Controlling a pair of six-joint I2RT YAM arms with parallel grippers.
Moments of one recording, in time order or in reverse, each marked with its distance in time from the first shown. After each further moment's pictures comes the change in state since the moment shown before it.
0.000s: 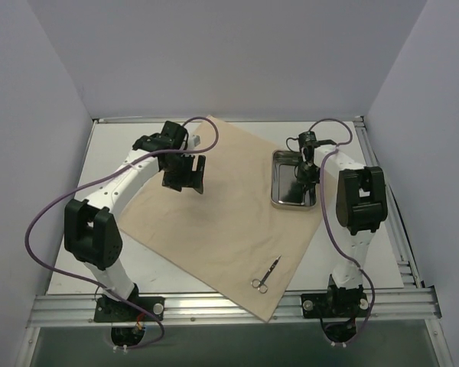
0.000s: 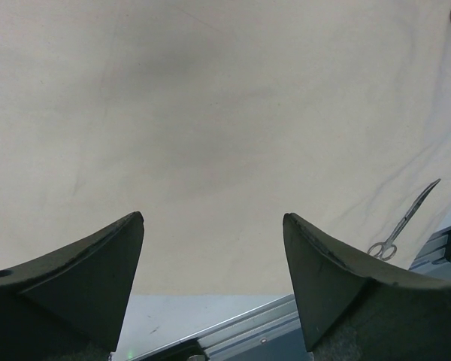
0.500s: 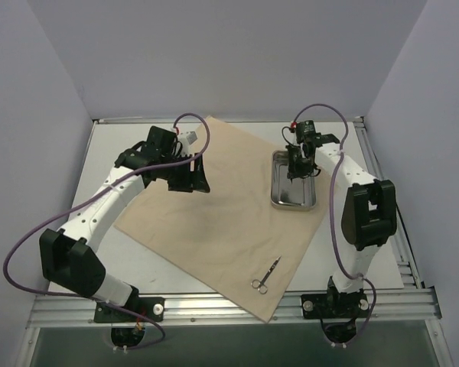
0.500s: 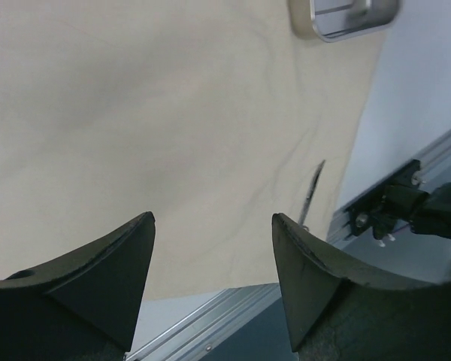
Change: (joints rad) left arm -0.015 -0.215 -0.122 0.112 0.158 -0.119; right arm 0.059 -0.136 0.018 0.005 -0.170 -0.131
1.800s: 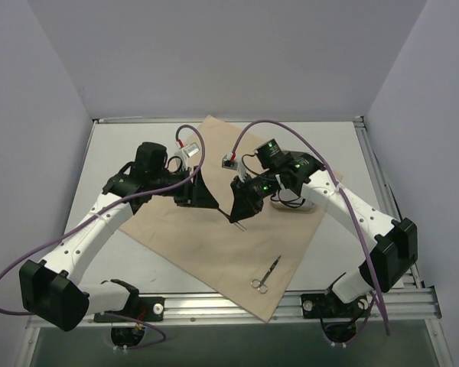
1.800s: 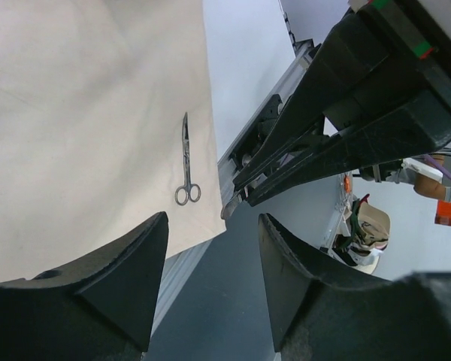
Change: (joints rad) left arm -0.025 -0.263 -0.275 0.272 0.450 -0.156; right arm 0.461 -0.375 -0.078 -0.131 -0.830 -0.301
